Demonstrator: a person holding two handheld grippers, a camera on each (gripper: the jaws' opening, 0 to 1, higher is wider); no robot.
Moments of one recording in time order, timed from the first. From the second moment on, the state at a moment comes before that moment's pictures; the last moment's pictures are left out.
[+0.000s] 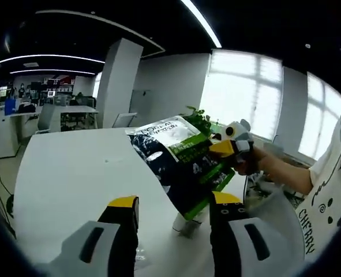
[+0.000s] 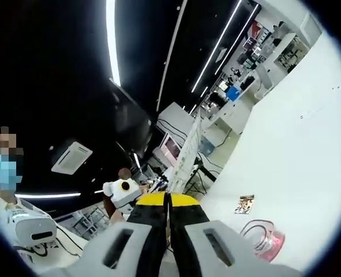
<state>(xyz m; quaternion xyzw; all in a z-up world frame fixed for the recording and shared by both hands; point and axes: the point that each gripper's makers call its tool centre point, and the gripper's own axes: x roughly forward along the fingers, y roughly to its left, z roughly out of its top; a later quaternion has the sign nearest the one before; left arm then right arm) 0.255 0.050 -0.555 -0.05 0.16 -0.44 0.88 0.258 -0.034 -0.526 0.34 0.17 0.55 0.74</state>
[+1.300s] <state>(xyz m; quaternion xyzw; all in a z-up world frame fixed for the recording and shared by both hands) 0.236 0.036 -0.547 -0.16 0.16 -0.50 0.84 0.202 -0.035 -0.552 0.33 0.21 0.58 0.71</state>
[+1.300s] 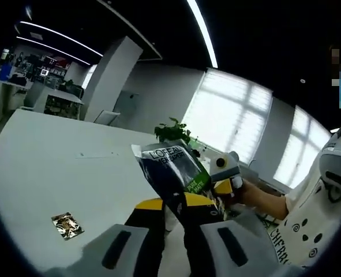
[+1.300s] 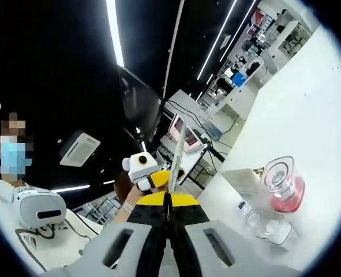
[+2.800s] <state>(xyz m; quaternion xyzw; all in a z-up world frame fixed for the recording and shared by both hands) 0.225 0.071 -0.660 -0.21 0.32 -0.41 0.83 0.178 0.003 -0.655 0.19 0.33 0.52 0.76</state>
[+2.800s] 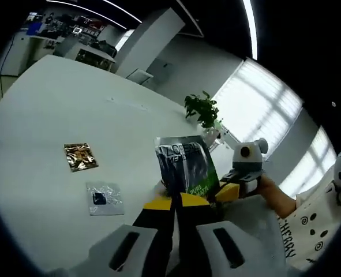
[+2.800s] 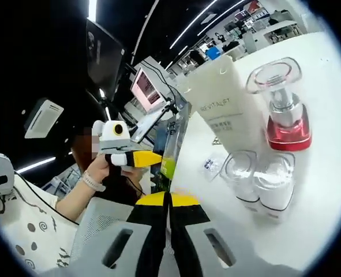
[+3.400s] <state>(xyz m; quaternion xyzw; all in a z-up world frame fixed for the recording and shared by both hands) 0.222 0.066 -0.685 -0.20 0.35 -0.39 0.83 0.187 0.003 -0.689 0.15 0.38 0.50 0.77</state>
